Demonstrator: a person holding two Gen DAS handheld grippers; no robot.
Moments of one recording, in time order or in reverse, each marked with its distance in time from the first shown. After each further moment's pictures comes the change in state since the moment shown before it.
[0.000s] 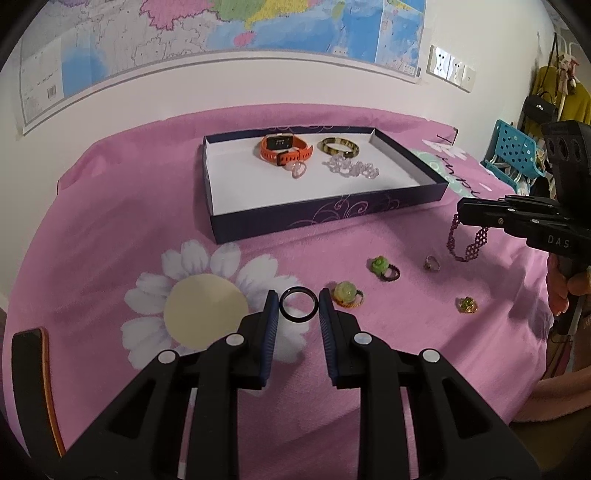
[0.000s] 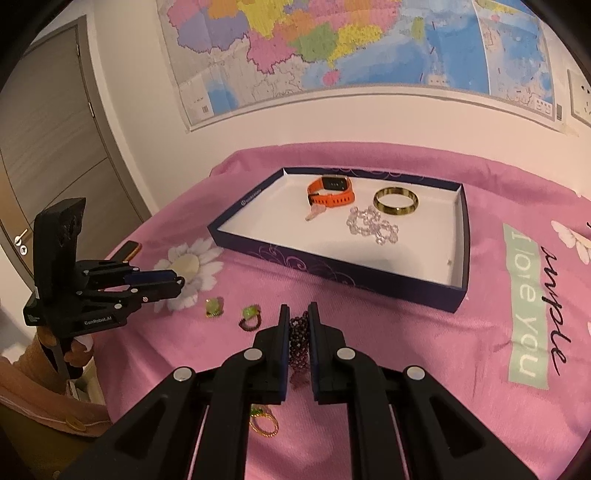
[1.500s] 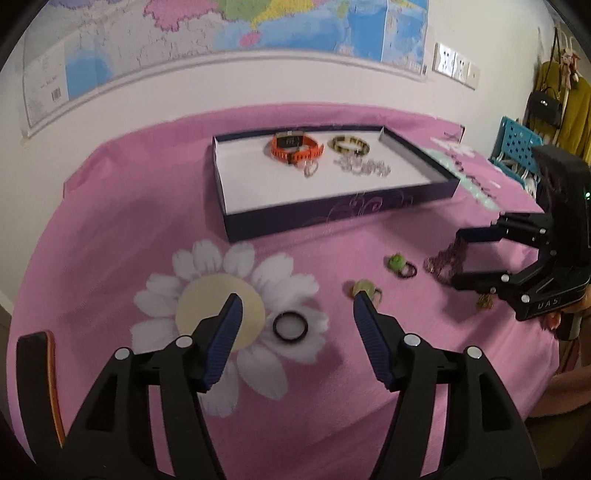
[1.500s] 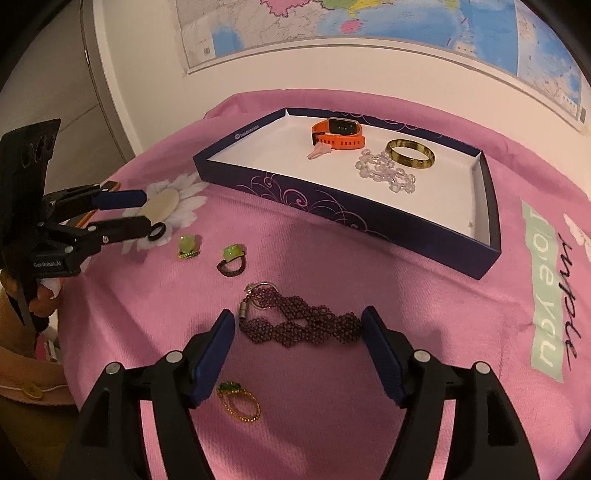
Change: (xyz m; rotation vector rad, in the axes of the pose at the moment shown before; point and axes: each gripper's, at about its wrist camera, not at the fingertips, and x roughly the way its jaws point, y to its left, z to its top) left arm 0.007 0.006 -0.006 0.011 0.012 0.039; right arm 0.045 0.011 -0.029 -0.112 0.176 -0.097
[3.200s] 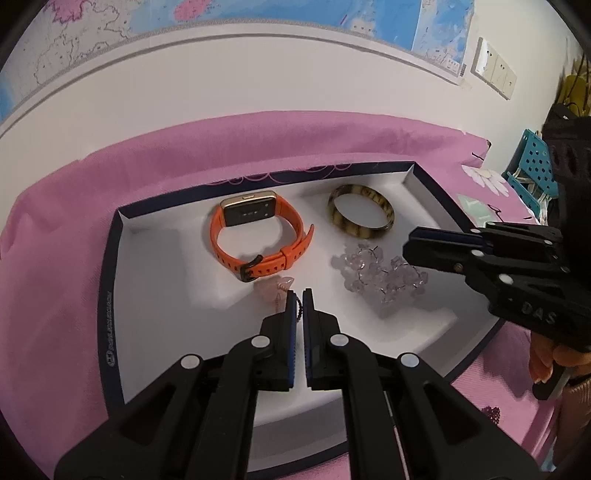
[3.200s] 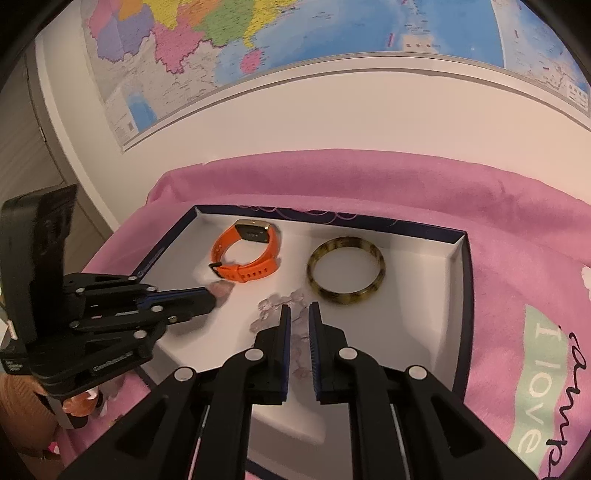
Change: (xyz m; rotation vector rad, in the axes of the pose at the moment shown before) left arm 0.137 -0.014 0.142 -0.031 0.077 -0.049; right arm 0.048 -0.099 0.118 0.197 -0.114 0.036
